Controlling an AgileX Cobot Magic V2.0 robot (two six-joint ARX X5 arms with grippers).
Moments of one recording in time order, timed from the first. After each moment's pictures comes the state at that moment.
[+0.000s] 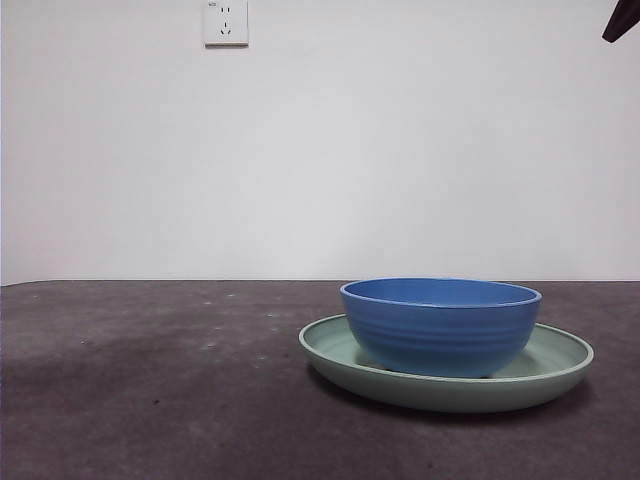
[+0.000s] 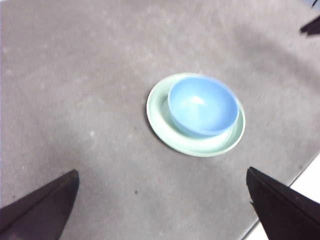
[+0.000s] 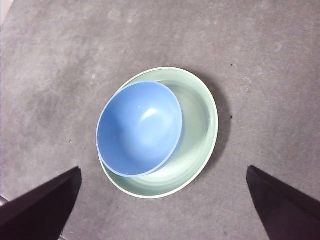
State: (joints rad) left arm -0.70 0.66 0.99 -0.85 0.05 -0.11; right arm -0.01 0.87 0.92 -0.90 -0.57 0.07
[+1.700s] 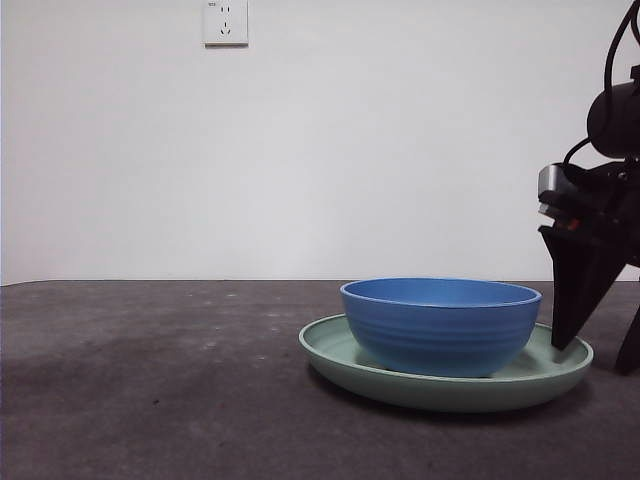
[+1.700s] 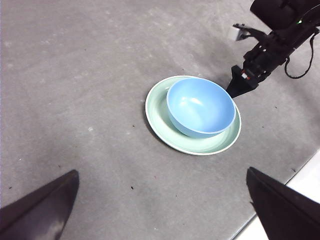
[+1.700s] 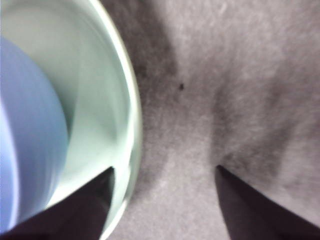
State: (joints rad) left arm -0.70 0.63 0.99 -0.88 0.05 -0.15; right arm 0.12 1.61 0.92 -0.65 -0.42 0.03
